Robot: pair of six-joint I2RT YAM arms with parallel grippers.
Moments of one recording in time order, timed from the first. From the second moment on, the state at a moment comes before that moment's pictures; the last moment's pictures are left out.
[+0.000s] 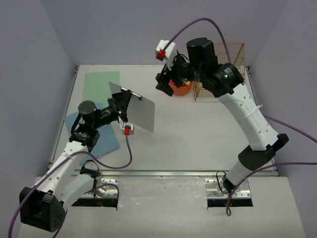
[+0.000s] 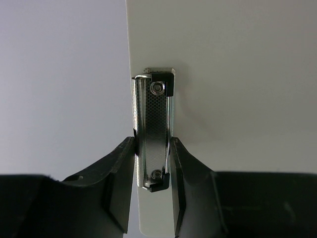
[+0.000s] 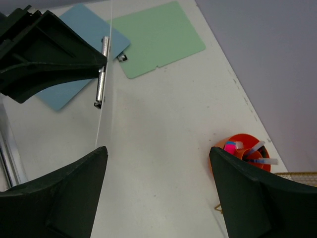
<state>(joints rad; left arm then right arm) -0.20 0.88 0.62 0.22 0.69 1.63 0.63 1.62 2.05 -0.86 -0.30 -0.42</state>
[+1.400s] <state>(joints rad) -0.34 0.93 0.65 0.16 0.67 1.83 0.85 1.93 2.18 -0.97 -0.14 -0.47</state>
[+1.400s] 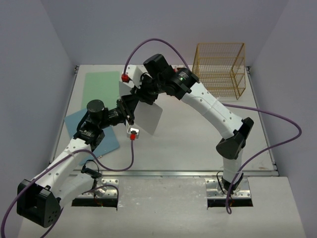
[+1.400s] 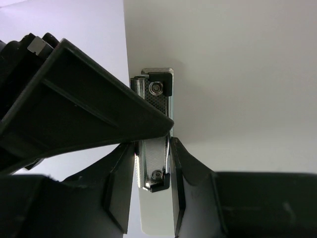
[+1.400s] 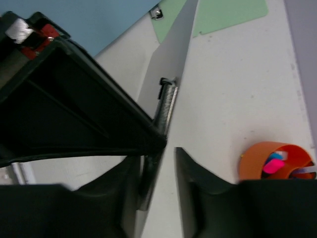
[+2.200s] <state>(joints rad) -0.34 0.70 0.69 0.17 0.61 1.23 0.83 1.62 2.00 -0.97 -0.03 -0.68</state>
